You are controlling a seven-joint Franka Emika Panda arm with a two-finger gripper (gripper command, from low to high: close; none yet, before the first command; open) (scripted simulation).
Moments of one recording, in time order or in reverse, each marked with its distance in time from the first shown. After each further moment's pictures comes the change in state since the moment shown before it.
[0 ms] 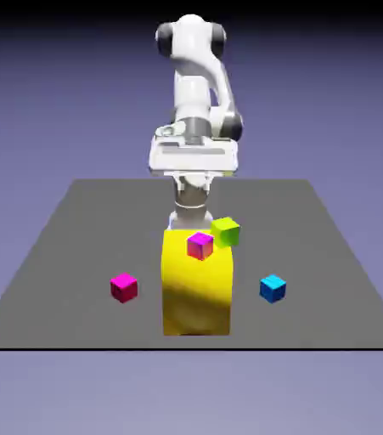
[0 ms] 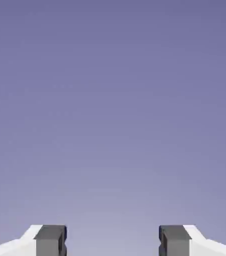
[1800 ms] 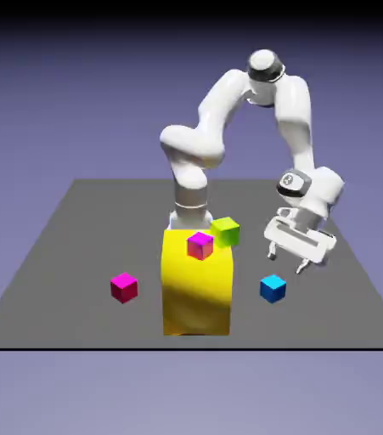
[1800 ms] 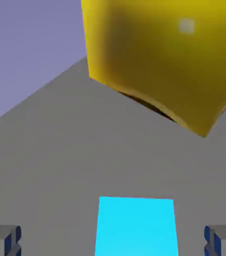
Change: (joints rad) arm -0.884 -0.281 1.922 0.249 0.320 -0.461 1.737
